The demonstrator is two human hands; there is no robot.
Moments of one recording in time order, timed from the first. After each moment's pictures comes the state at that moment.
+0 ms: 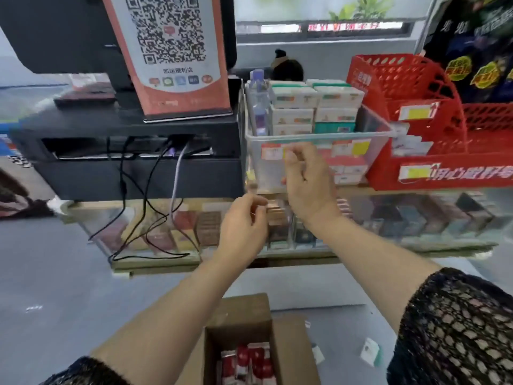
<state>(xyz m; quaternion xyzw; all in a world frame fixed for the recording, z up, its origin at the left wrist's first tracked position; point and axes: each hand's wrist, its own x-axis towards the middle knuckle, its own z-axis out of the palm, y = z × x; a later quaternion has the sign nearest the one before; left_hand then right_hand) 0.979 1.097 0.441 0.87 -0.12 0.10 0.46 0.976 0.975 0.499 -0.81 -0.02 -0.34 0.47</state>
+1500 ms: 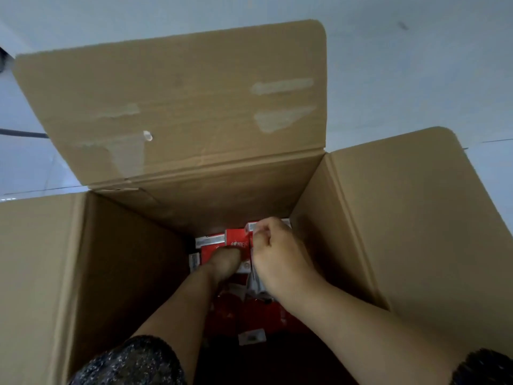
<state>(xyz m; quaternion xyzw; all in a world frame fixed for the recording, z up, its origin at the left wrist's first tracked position) 1.004 1.164 -0.345 0.78 0.19 -0.45 0.40 0.963 1.052 -0.224 -0.83 0.25 0.18 0.47</state>
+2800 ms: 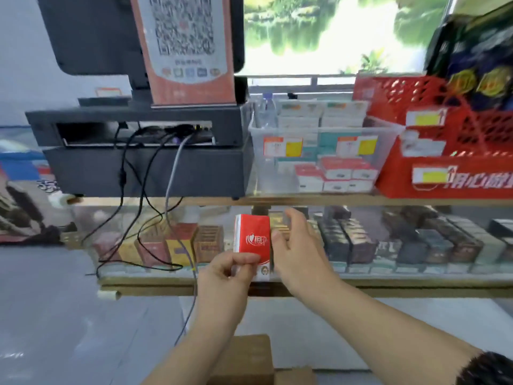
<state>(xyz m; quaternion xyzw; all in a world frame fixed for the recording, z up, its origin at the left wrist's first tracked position) 0.920 1.107 0.355 0.70 -0.01 0.13 0.70 0.921 0.986 0.399 -0.90 0.02 -0.15 0.41</state>
